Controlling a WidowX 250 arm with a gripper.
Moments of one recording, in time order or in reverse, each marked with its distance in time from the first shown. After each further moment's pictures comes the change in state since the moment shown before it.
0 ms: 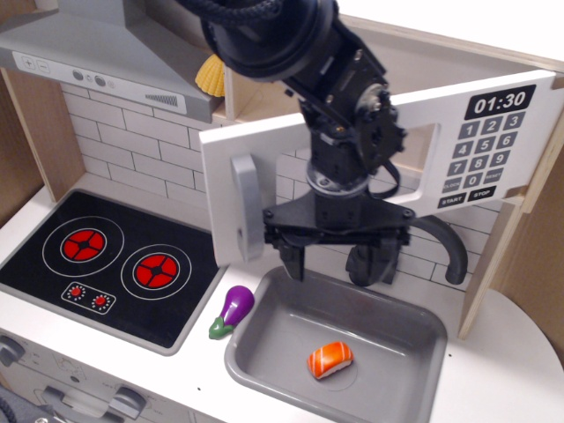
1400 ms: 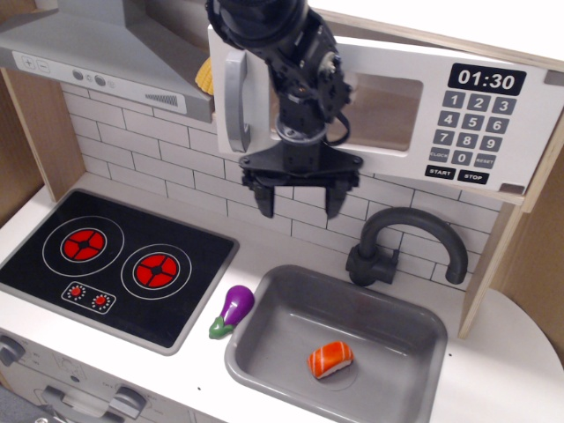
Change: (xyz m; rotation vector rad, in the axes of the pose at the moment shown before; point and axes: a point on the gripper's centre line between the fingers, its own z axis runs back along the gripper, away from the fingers) arm 0.088 0.029 -0.045 0.048 -0.043 0.038
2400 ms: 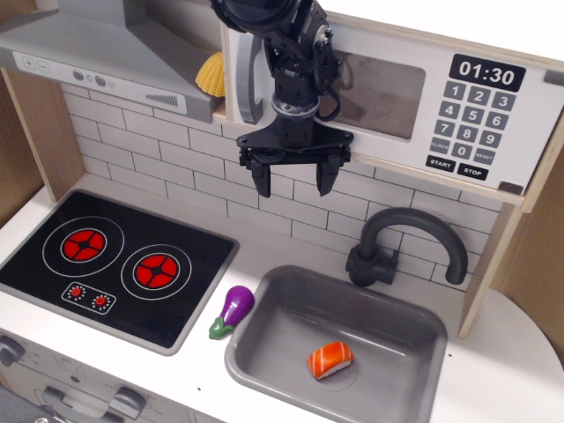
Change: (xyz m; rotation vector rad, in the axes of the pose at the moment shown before) arm 0.032 0.001 -0.012 0.007 0.029 0.066
